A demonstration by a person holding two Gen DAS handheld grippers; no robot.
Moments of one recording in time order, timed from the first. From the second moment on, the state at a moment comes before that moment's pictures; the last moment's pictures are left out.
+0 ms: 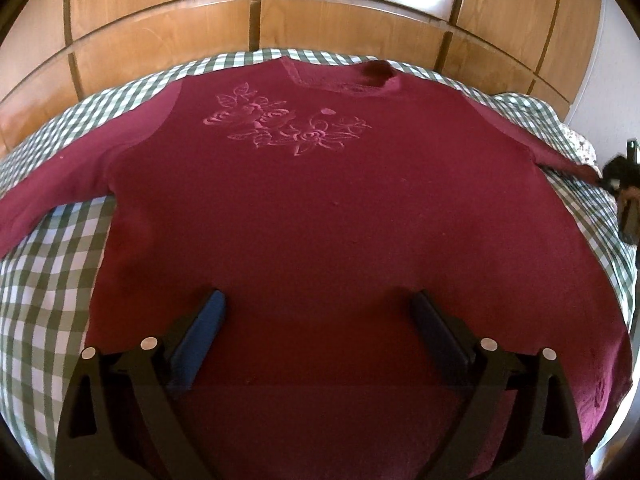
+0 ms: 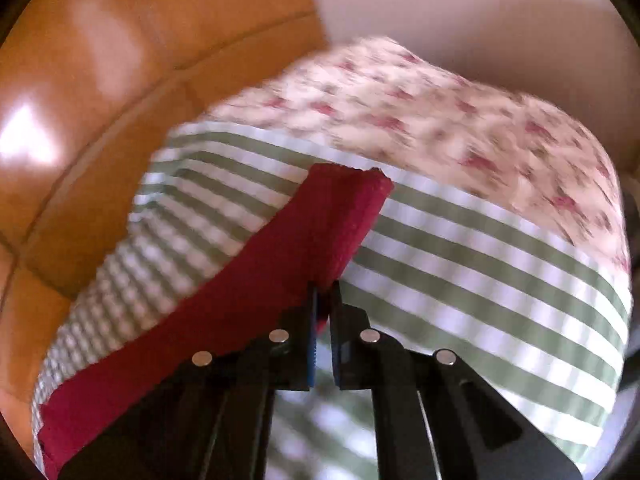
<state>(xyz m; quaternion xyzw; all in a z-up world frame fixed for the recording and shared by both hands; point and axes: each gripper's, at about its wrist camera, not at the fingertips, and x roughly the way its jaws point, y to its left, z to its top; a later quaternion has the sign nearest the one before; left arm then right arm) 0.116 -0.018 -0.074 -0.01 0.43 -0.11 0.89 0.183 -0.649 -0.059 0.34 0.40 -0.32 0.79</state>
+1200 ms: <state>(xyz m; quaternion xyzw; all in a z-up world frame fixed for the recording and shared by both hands) -0.003 0.096 -0.046 -0.01 0.48 -0.16 0.87 -0.053 -0.350 -0.022 0.18 0.54 0.06 0.82</state>
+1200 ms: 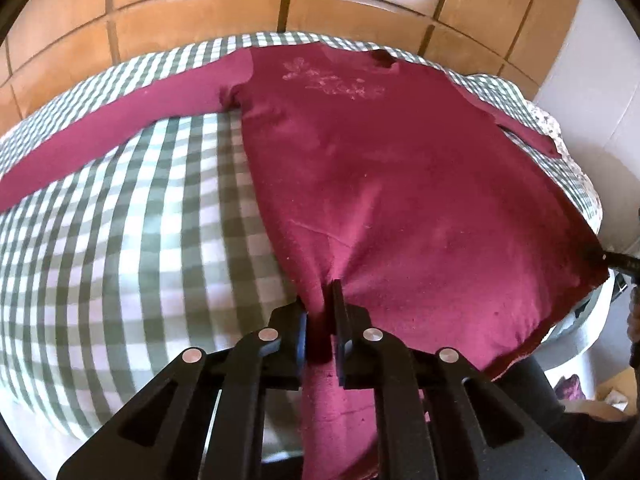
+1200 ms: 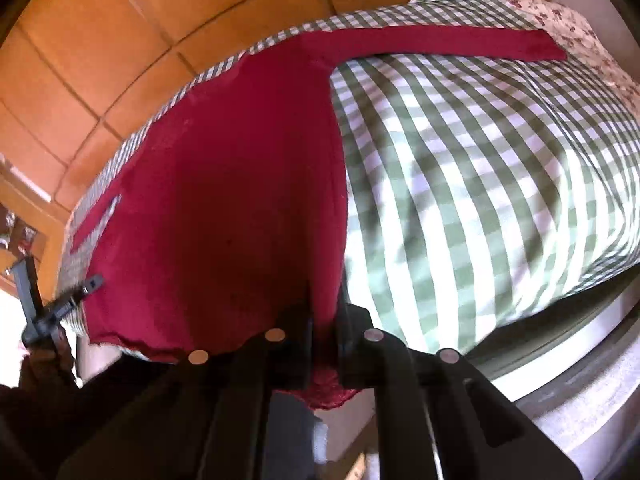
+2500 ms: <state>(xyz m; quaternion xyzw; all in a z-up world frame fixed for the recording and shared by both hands) 0.069 0.031 -0.067 0.01 0.42 -0.12 0.90 -0.009 -0.331 -0.039 0.29 0.50 0.10 0.81</state>
